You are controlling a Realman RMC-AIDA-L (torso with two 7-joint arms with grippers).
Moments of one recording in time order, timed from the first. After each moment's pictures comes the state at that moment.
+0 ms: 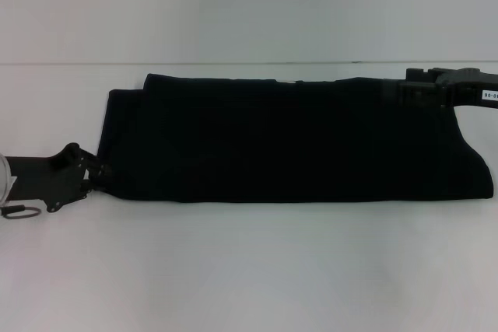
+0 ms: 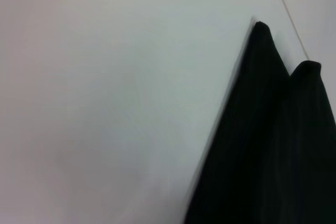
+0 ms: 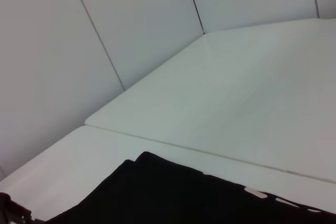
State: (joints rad) left arm -0.68 -1.98 0.35 0.51 2.53 1.18 -2.81; right arm 0.74 1.94 -0.49 -0.50 -2.12 -1.31 1.67
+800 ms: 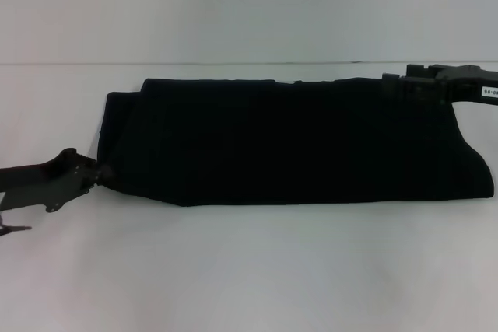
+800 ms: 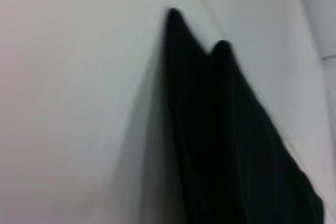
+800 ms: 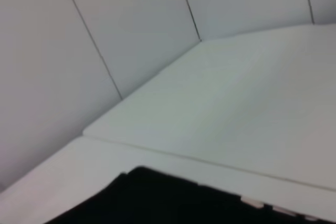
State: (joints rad) left arm -0.61 -1.99 0.25 0.51 2.41 1.32 -2.48; right arm 0.74 1.94 -0.49 -0.50 -2.10 -1.31 1.68
